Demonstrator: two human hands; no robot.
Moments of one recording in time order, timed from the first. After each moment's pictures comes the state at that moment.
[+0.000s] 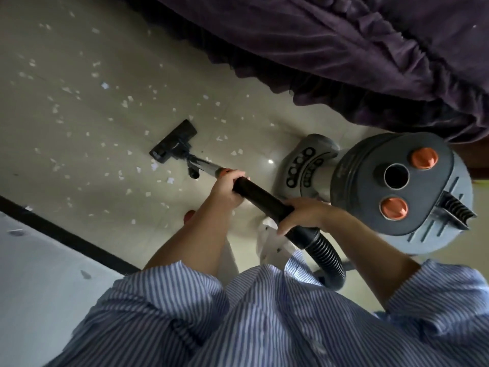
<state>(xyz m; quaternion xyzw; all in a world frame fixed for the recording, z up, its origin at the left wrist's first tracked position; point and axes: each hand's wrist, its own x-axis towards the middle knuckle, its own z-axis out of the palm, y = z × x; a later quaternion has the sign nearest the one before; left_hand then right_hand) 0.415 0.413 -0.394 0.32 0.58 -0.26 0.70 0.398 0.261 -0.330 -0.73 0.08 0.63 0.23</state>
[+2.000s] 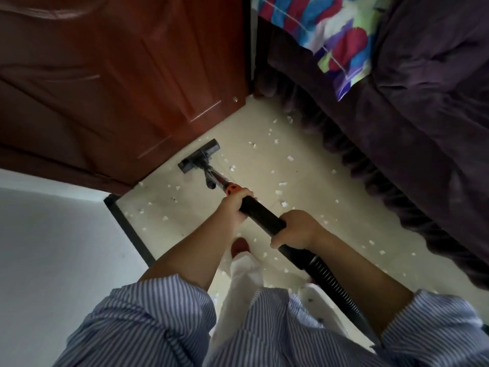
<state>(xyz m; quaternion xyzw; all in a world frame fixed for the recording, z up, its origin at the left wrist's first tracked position) 0.724 1.208 -0.344 0.30 0.56 -0.11 0.77 0.741 1.069 -0.280 -0.83 -0.15 0.52 0.13</state>
